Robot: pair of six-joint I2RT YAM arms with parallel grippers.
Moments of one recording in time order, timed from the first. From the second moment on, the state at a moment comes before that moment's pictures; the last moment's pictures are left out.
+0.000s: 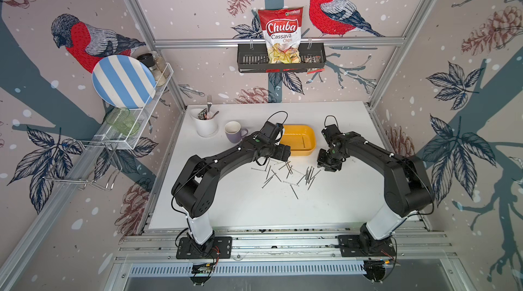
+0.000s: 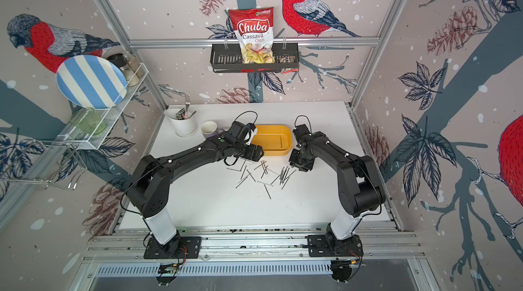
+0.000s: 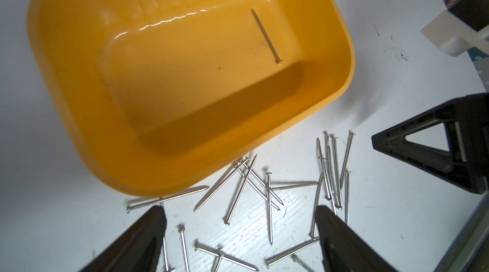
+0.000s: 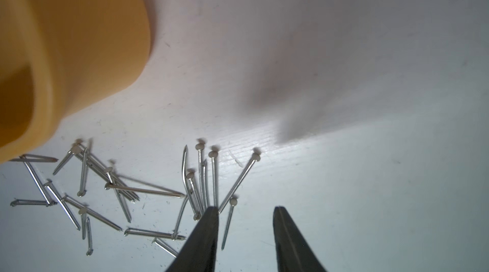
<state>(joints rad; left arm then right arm) -0.66 1.78 1.30 -0.44 0.15 -0.28 0.37 1.68 1.10 -0.84 -0.14 0.73</state>
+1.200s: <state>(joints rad) -0.59 1.71 1.25 -0.52 0.11 -0.15 0.38 1.80 1.08 -0.70 -0.16 1.09</state>
